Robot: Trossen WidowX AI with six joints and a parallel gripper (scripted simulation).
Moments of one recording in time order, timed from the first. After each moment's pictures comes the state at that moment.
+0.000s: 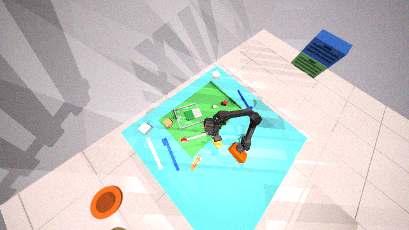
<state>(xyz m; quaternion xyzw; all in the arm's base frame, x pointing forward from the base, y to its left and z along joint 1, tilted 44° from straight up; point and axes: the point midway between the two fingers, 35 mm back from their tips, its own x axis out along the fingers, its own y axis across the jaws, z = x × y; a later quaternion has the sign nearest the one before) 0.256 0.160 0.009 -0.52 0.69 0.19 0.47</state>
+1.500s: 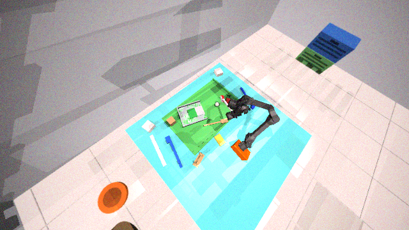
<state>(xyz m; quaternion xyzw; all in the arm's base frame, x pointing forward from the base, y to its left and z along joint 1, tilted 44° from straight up) 0.245 -0.002 0.162 -0.15 0.61 -0.36 0.69</state>
